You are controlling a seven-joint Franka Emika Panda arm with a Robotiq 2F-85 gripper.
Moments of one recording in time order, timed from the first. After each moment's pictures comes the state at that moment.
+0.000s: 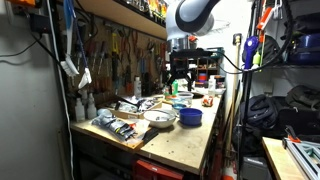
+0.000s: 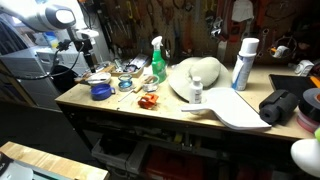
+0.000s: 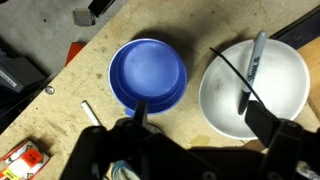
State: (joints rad) arm -0.05 -0.06 -0.01 -2.26 -0.05 2.17 0.70
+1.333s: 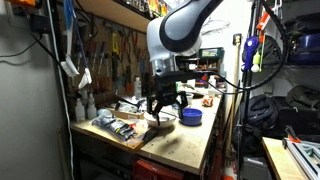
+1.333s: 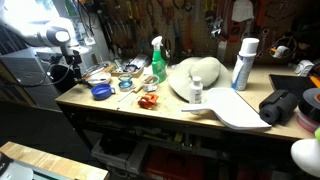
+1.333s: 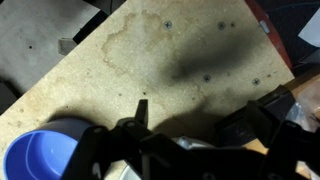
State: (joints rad) arm 0.07 0.12 0.09 -2.24 0.04 2.25 0.80
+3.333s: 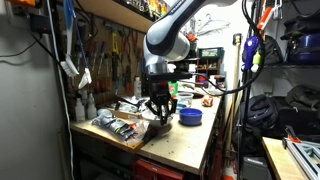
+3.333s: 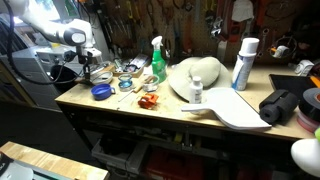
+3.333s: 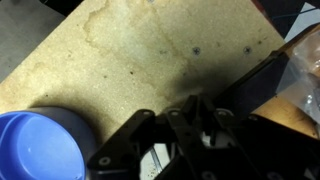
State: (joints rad) arm 0.04 0.27 0.03 -2.06 0.20 2.13 0.67
